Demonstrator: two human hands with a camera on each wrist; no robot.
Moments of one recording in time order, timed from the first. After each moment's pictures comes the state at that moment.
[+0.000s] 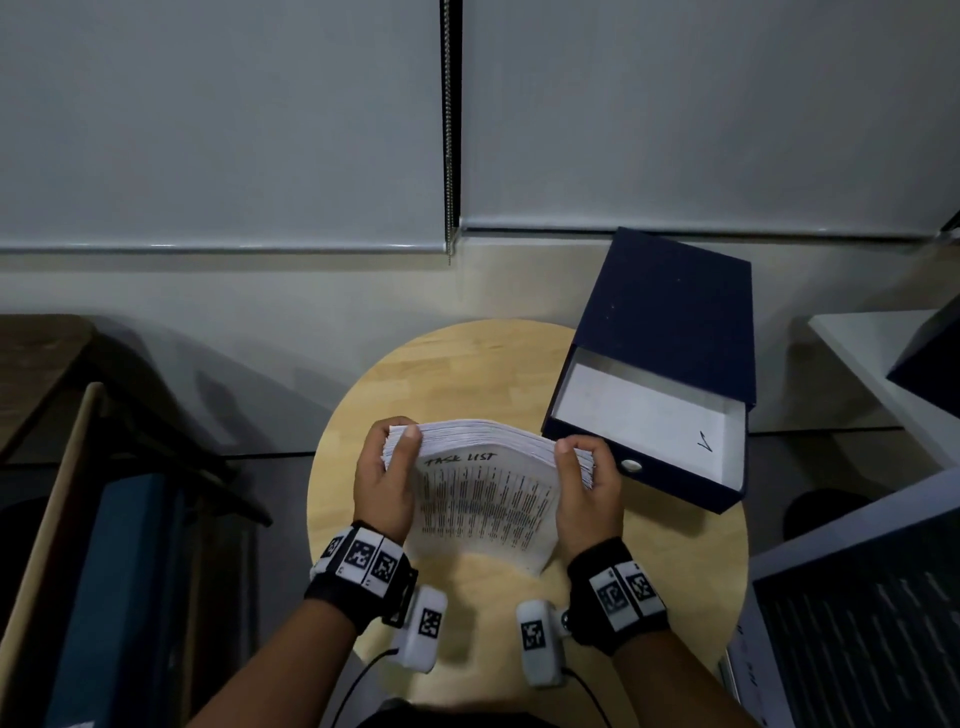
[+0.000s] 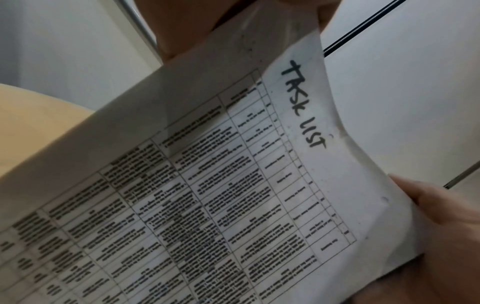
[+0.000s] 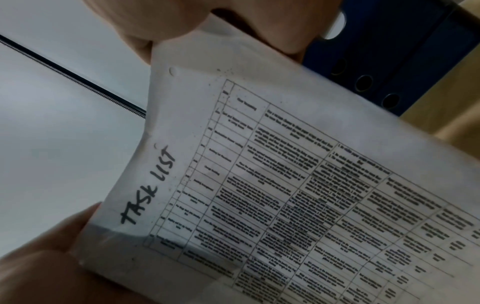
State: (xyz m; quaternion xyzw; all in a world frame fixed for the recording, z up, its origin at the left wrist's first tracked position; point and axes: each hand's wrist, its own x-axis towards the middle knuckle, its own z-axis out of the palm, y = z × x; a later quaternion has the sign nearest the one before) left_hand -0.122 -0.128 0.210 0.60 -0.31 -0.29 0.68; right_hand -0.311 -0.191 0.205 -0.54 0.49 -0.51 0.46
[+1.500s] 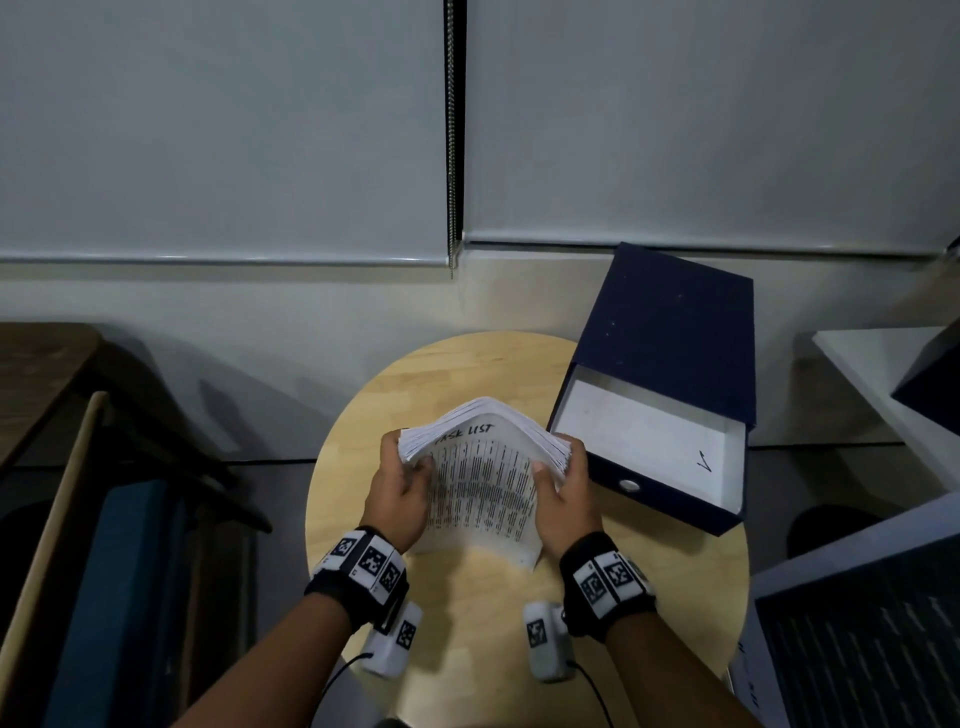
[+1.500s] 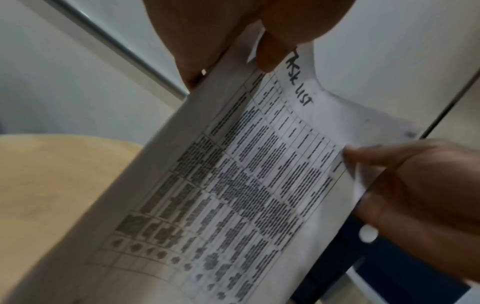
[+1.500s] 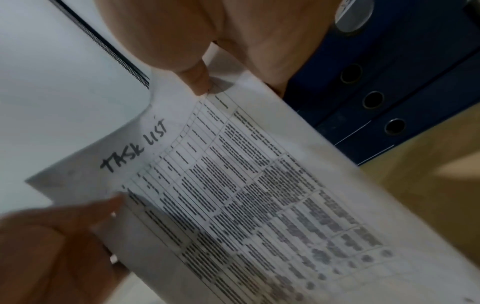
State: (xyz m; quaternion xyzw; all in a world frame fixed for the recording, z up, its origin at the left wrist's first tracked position) left_hand -0.121 -0.137 0.212 0.70 -0.41 -0.28 0.51; right_hand -0.302 -0.215 0.199 -0.62 0.53 -0.34 0.47
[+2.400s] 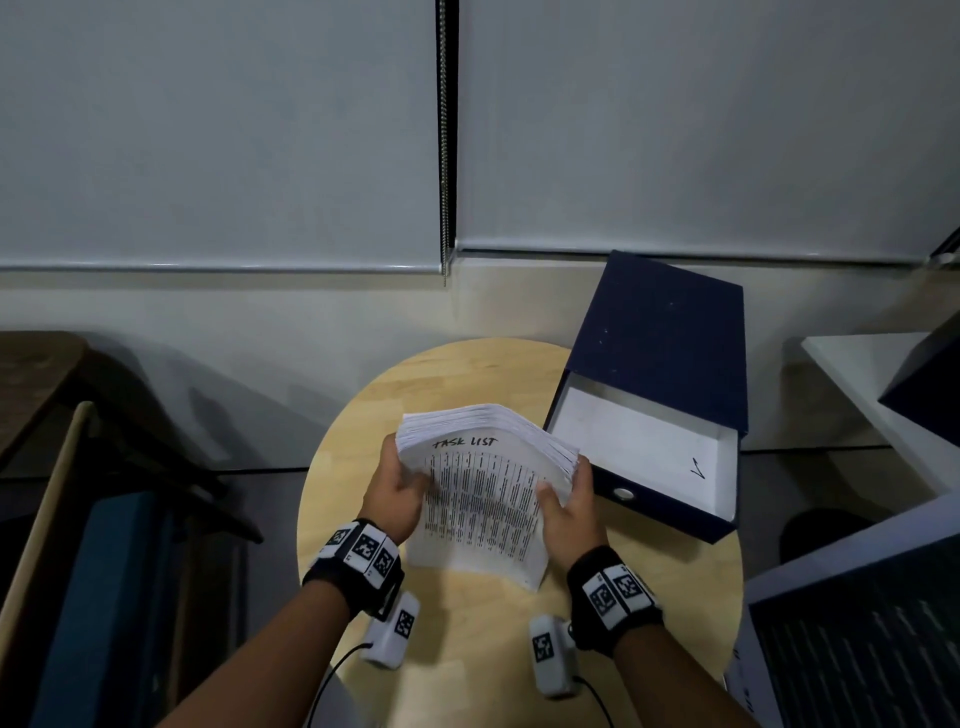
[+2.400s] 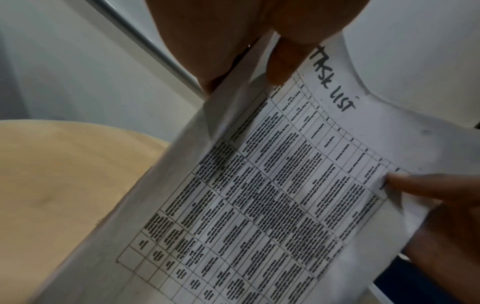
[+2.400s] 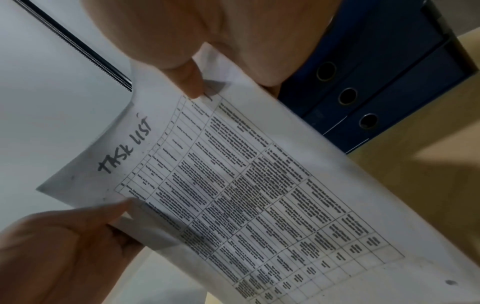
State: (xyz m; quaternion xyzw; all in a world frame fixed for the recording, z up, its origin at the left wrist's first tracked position) left_hand -0.112 -0.156 0.202 0.67 -0.38 -0.36 0.53; right_hand -0.314 -0.219 0.187 -0.59 0.54 -0.32 0.51
